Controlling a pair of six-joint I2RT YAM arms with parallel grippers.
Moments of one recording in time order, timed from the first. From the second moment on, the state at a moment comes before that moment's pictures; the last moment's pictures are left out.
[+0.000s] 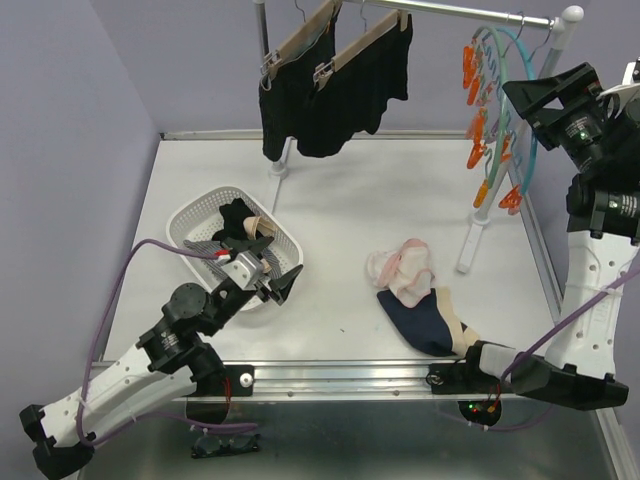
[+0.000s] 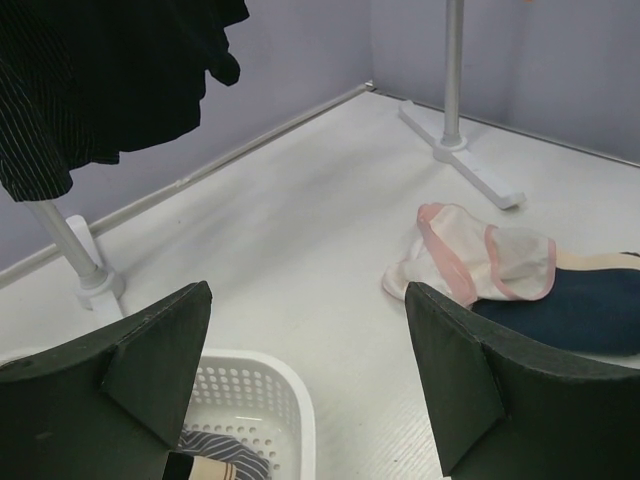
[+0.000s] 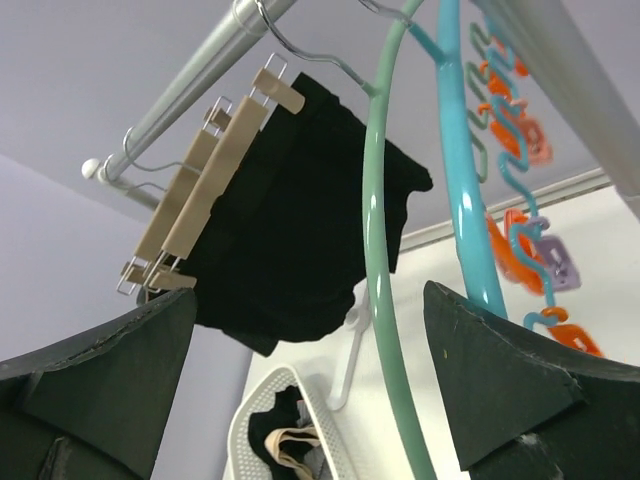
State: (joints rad) left arm -0.93 0.38 0.45 0.05 -0.14 0.13; right arm -0.26 1.21 1.71 -0.43 -0.45 0.83
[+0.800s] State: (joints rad) left arm -0.97 0.95 0.57 0.17 -0.10 -0.13; right arm -0.32 0.60 1.39 -0.63 -0.67 -0.01
